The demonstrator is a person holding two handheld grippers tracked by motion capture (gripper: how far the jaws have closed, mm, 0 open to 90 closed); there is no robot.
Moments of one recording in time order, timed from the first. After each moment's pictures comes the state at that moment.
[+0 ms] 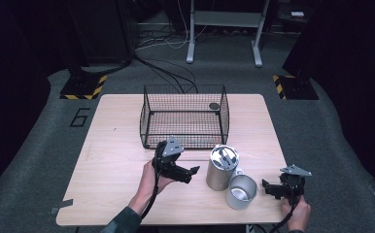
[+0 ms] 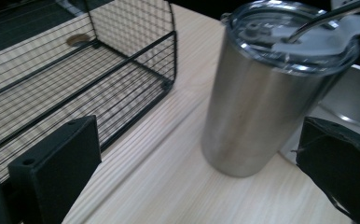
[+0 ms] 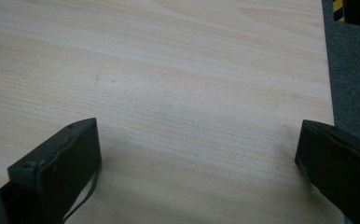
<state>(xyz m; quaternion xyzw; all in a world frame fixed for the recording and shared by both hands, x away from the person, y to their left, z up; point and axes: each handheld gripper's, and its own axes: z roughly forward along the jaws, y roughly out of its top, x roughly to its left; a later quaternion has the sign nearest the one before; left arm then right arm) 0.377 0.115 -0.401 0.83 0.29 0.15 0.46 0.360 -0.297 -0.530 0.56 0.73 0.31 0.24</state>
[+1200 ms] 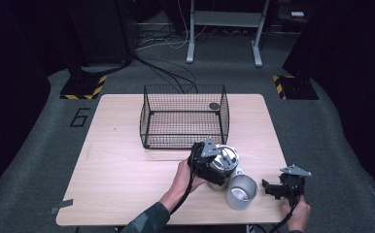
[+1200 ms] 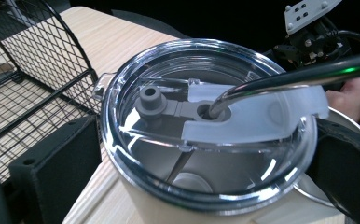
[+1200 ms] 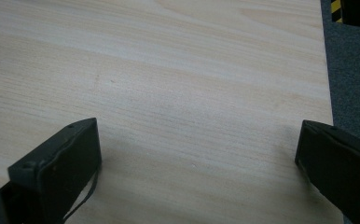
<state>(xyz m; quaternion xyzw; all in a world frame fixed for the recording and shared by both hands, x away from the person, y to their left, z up) 0.386 0.027 -0.414 0.84 0.23 0.12 0.47 0.360 -0.297 -0.530 0.56 0.73 0.31 0.24</state>
